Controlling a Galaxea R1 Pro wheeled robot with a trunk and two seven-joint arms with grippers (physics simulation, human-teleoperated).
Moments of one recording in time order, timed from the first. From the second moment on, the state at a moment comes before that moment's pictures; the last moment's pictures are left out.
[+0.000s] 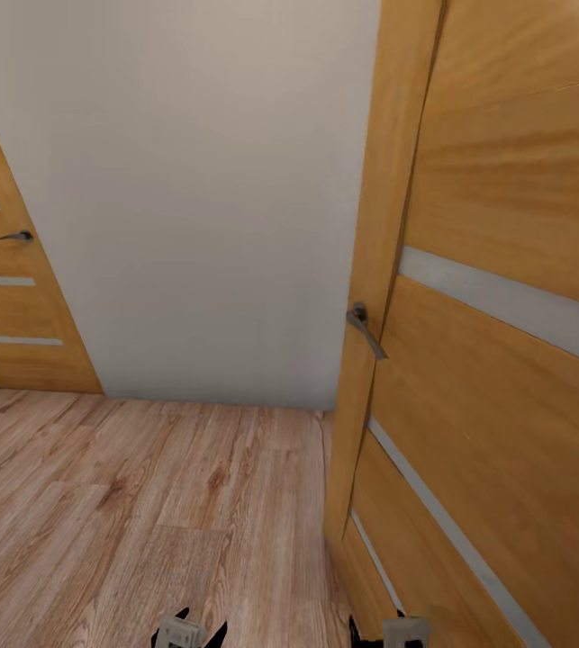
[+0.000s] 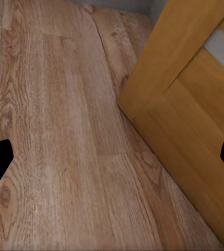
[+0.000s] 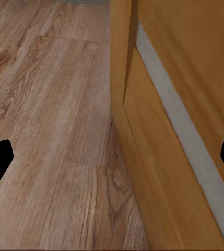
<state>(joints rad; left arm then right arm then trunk) -0.38 0.05 -0.73 -0.04 0.84 -0.67 -0.50 -0.21 0.06 0.18 -0.38 -0.01 -0.53 -0.11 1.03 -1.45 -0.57</state>
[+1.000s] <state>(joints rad) -0.38 0.04 -0.73 -0.04 0.84 -0.67 -0.50 -0.43 0.06 0.19 -0.54 0.00 -0.39 -0.43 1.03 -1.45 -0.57</state>
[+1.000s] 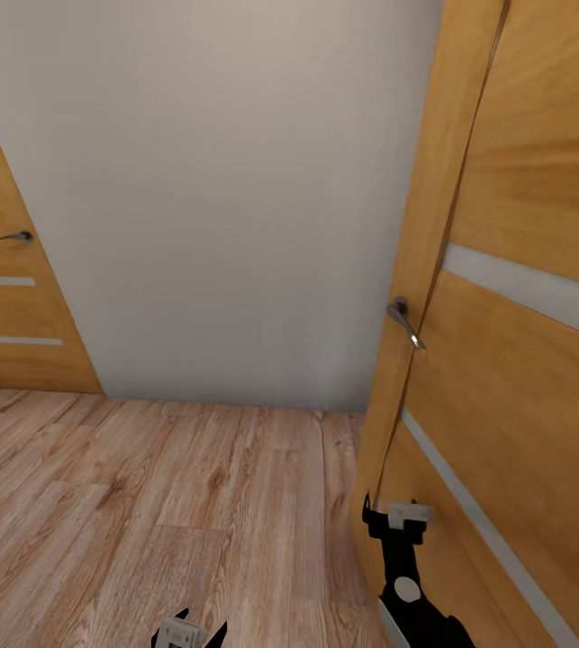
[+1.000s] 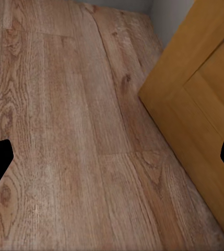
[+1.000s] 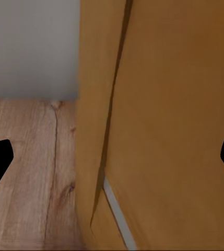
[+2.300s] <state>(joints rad) -0.38 0.05 -0.73 -0.04 0.85 -0.67 -0.49 -0.28 0.06 0.52 -0.27 -0.23 -0.41 0.00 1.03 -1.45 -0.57</state>
